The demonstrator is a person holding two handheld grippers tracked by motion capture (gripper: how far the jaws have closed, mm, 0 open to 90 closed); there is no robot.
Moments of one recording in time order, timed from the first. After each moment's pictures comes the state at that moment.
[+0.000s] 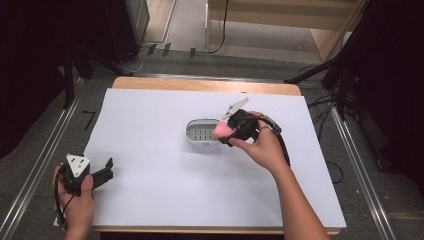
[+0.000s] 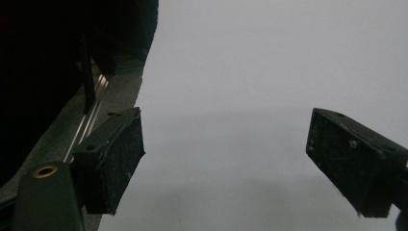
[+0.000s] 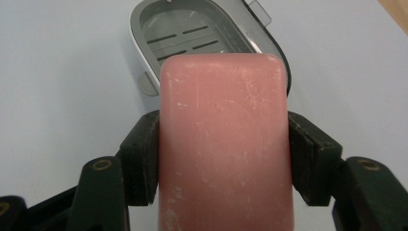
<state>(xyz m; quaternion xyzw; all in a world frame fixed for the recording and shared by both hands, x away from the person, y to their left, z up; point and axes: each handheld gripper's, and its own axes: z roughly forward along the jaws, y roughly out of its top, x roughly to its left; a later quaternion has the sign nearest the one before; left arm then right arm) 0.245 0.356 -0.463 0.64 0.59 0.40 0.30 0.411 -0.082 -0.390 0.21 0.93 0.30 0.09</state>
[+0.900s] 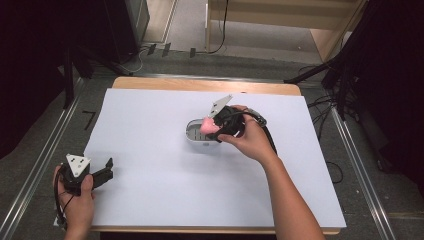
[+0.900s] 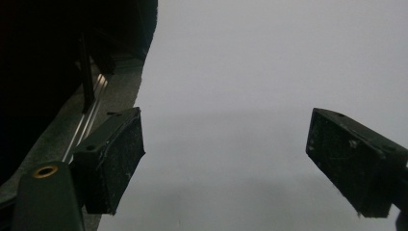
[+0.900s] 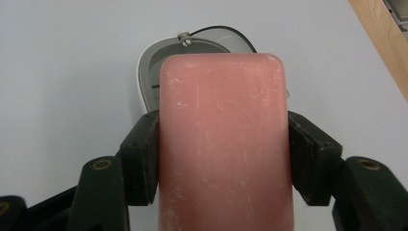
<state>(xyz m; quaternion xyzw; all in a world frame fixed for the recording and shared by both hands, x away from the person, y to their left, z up) 0.245 0.356 -0.463 0.64 0.59 0.39 0.31 0.429 -0.046 -0.392 0.12 0.94 0.31 0.11</state>
